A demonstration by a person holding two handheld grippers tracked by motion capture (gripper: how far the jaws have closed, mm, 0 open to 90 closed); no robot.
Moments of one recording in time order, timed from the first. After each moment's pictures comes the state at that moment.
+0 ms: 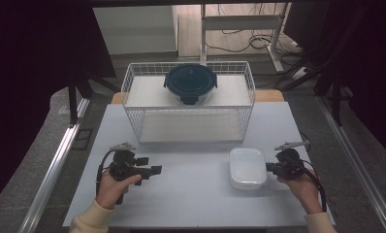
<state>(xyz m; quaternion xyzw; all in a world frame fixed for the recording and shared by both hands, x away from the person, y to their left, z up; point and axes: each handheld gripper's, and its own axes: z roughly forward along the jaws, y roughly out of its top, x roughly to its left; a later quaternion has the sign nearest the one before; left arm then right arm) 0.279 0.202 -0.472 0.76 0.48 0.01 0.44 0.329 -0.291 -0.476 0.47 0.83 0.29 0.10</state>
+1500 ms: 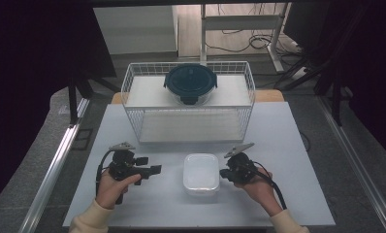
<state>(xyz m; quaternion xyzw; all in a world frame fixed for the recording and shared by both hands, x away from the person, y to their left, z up) 0.278 0.203 -0.471 0.76 0.48 0.01 0.44 0.315 -0.162 -0.483 0.33 0.89 0.29 0.05</state>
